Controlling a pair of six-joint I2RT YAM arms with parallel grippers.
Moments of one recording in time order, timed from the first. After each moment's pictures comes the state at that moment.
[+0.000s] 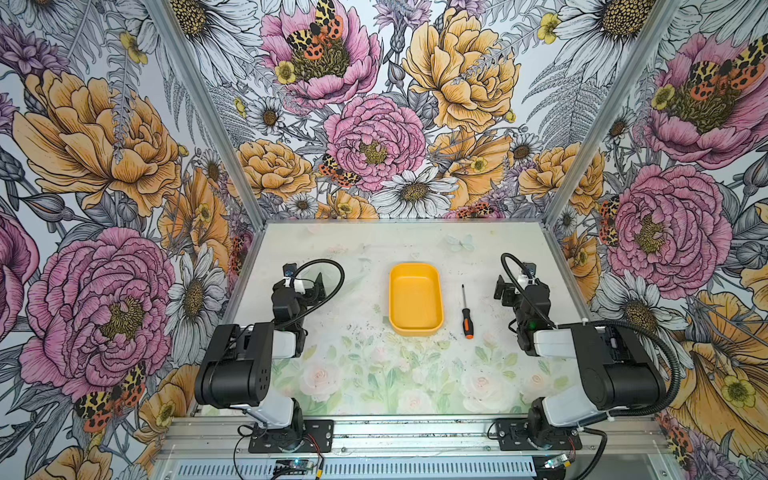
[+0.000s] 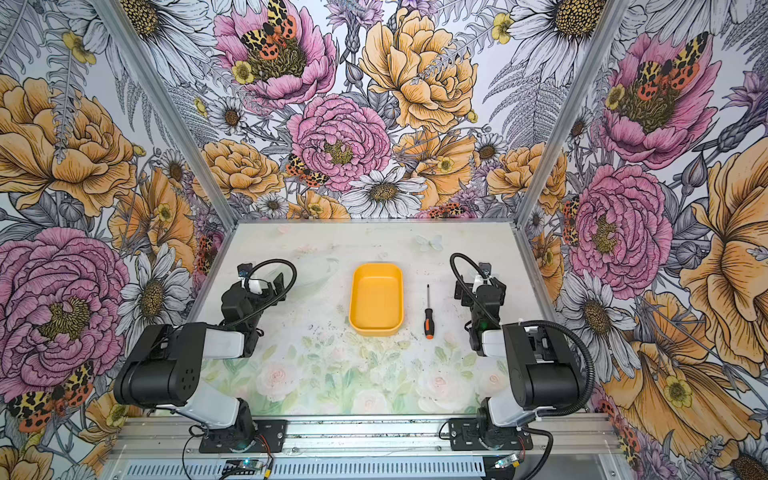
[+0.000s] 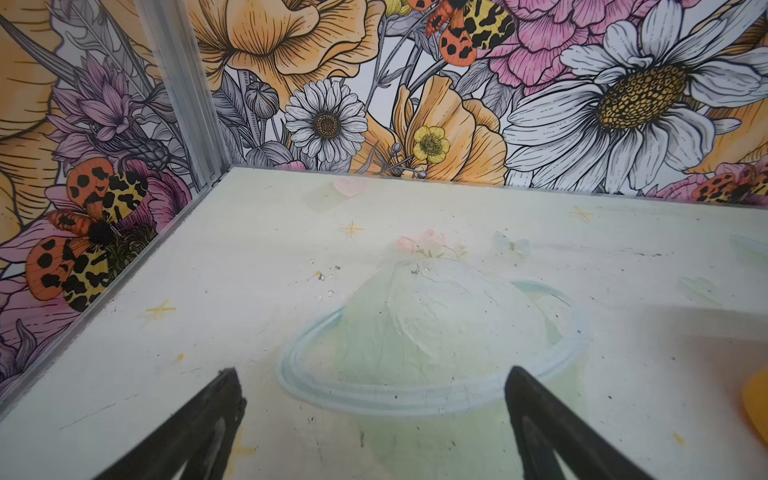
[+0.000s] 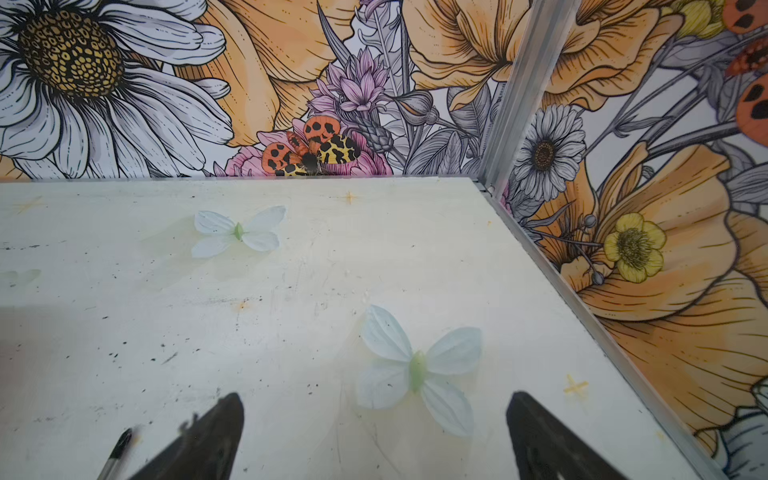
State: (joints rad) left arm 0.03 1.56 0.37 0.94 0.00 -0.06; right arm 0.01 1.53 0.38 0.86 0.17 -0.01
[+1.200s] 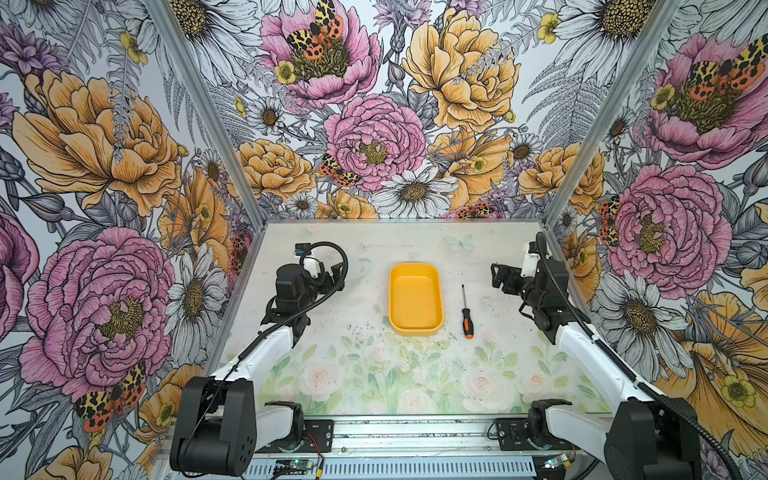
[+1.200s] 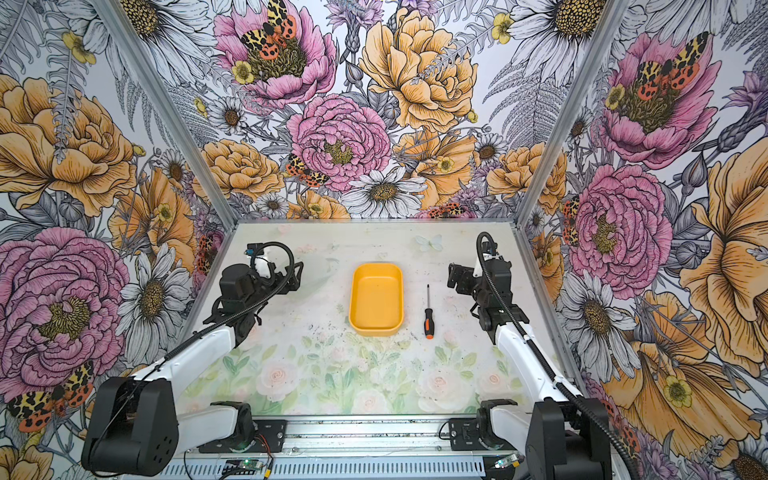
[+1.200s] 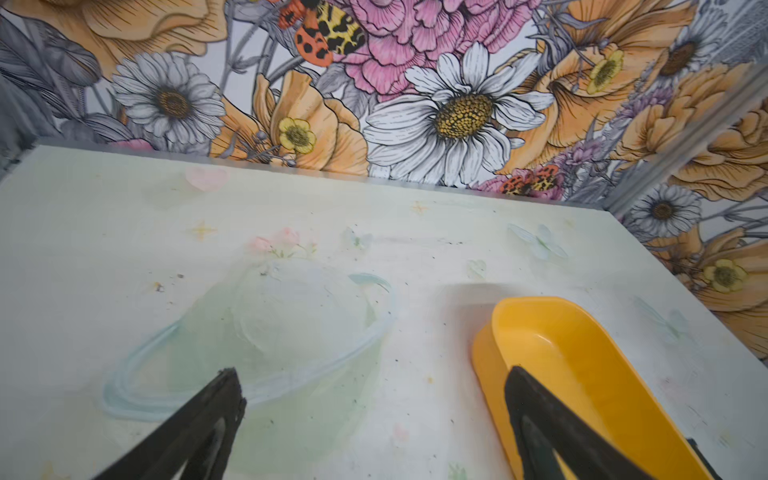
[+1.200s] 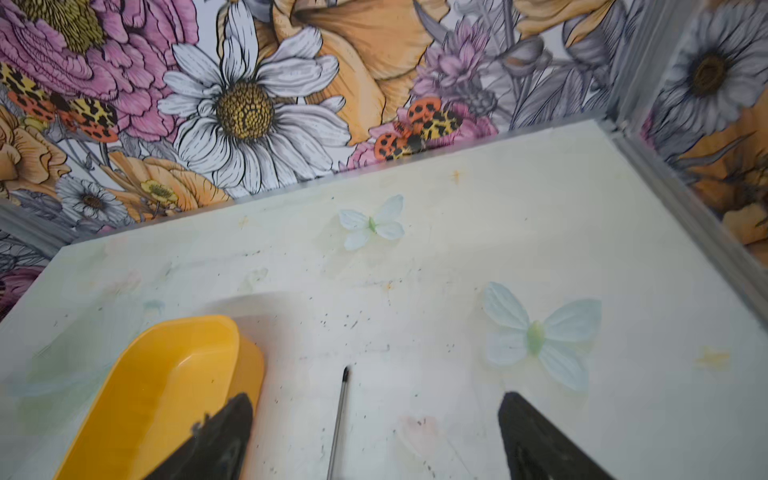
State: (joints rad) left arm -0.14 1.22 0.61 0.23 0.21 -0.26; right arm 0.06 1.14 0.68 -0.08 -0.16 0.30
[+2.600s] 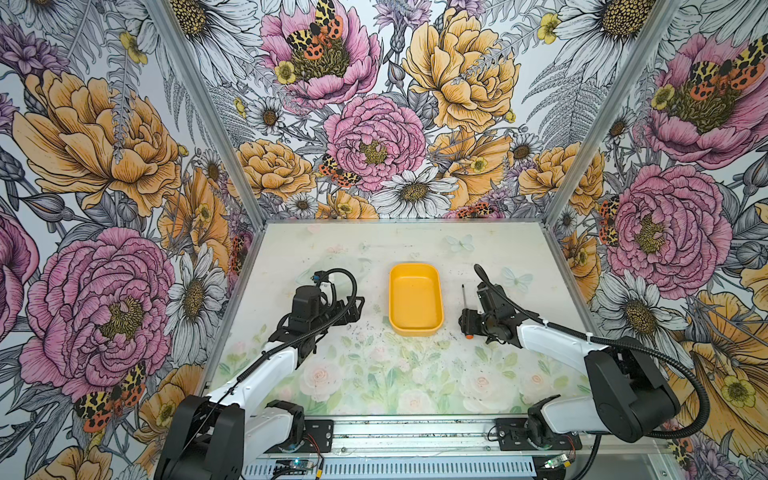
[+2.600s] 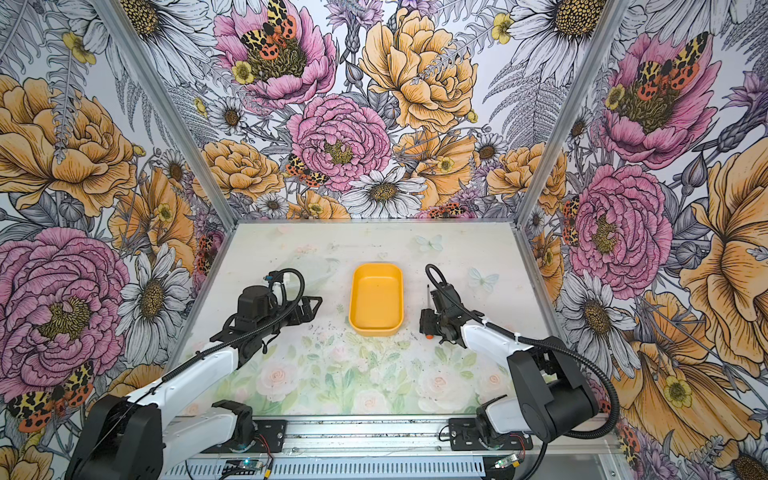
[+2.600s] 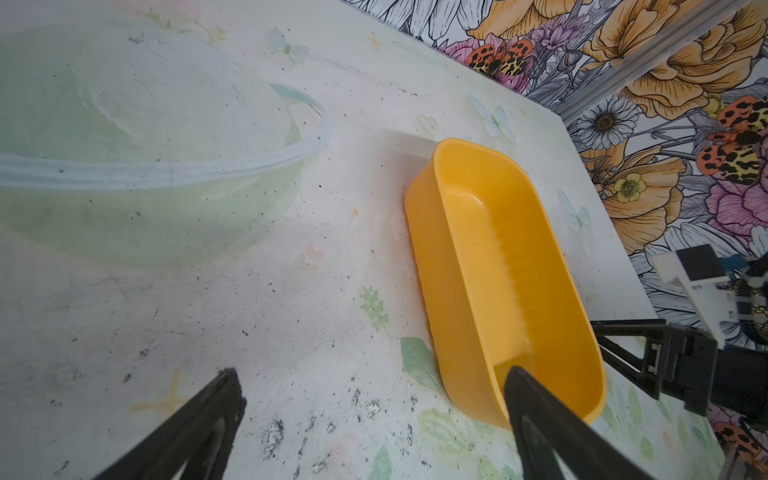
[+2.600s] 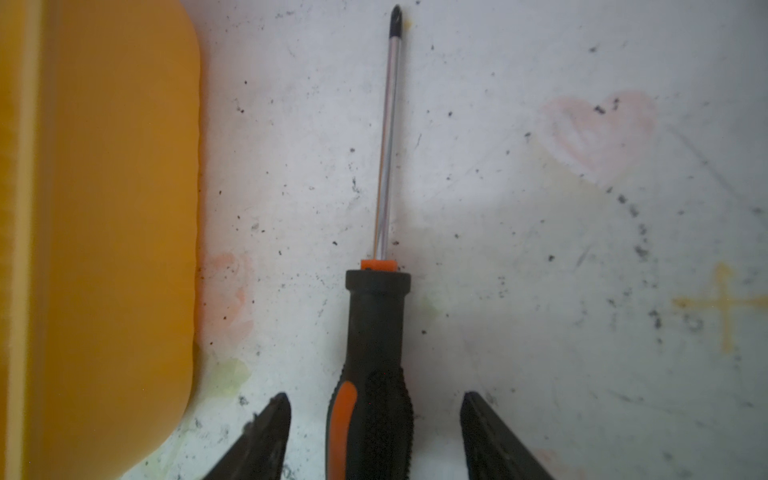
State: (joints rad) left arm -0.25 1.11 0.47 0.02 0.27 -0.45; right arm 0.38 1.40 0.62 -0.25 -0.03 0.46
